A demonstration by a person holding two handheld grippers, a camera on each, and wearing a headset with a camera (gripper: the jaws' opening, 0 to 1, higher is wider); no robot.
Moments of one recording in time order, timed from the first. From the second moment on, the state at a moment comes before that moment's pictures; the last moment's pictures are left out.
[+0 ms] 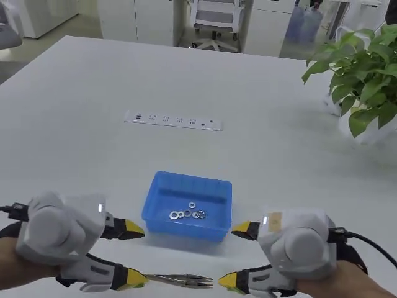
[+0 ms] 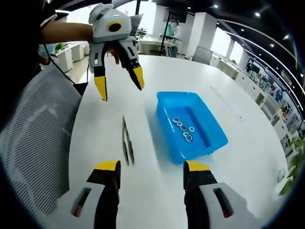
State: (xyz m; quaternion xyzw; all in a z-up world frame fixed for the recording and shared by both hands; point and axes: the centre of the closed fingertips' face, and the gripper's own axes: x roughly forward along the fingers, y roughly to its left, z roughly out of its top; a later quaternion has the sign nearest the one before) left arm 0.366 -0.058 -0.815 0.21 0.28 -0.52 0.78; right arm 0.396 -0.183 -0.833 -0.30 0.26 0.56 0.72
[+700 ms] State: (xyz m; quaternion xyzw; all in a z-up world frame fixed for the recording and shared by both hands) left arm 0.373 -0.053 -0.785 0.16 0.27 -0.47 0.83; right arm 0.409 -0.218 -0.806 -0.22 0.26 0.52 0.78
